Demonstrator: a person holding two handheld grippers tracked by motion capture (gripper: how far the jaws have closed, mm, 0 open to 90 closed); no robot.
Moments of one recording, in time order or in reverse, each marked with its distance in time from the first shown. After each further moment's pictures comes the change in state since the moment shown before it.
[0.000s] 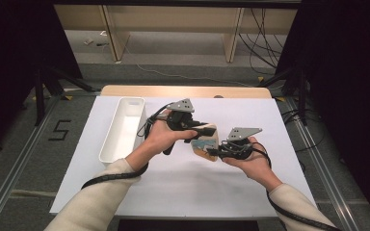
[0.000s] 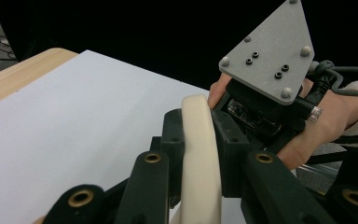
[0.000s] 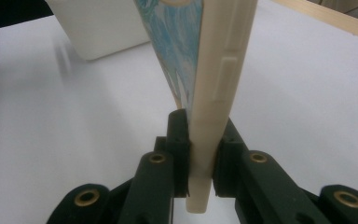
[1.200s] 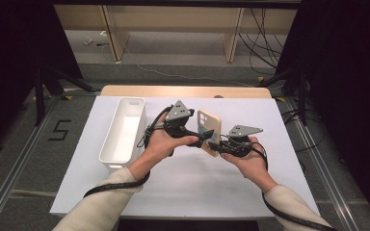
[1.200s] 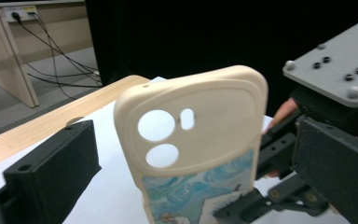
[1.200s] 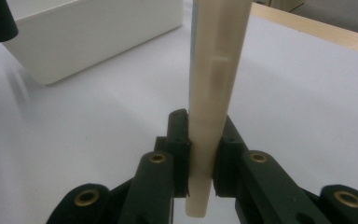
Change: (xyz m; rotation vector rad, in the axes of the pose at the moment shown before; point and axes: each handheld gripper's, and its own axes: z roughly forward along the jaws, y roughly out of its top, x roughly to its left) left arm -0.005 -0.017 0.004 -0.147 0.307 0.016; right arm 0.002 0.003 0.003 -0.035 -0.152 0.102
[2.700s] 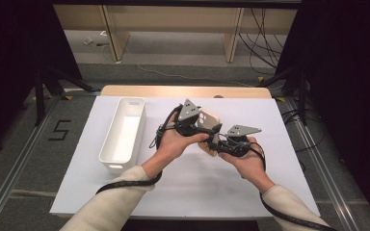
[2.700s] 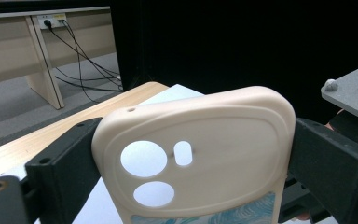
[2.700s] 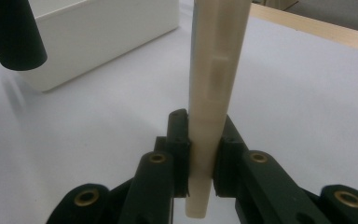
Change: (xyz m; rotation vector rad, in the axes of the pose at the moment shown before) left arm -0.010 0.002 0.026 -0.028 0.094 -0.006; right arm 0.003 0.001 0.004 -0.004 -0.017 0.028
